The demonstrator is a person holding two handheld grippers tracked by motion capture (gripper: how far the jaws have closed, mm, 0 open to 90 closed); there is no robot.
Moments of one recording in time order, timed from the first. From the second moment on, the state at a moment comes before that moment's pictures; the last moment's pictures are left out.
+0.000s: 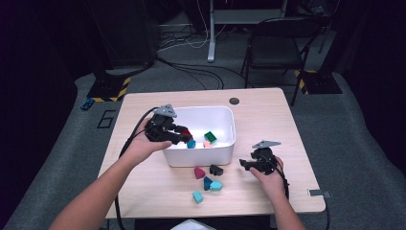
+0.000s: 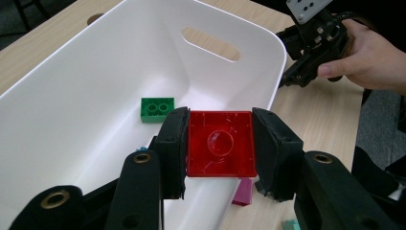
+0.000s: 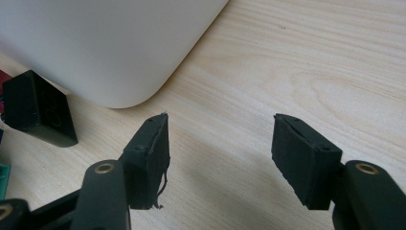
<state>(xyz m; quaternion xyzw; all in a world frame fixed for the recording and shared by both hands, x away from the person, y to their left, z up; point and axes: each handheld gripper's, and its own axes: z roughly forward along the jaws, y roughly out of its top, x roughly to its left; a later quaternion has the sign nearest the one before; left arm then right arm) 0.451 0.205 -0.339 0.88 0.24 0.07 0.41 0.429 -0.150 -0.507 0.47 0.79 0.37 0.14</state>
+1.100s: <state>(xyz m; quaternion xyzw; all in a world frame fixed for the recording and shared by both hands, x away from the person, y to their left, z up) 0.516 0.156 -0.372 0.88 0.26 0.07 0.39 0.430 -0.151 -0.507 0.46 0.79 0.37 0.14</state>
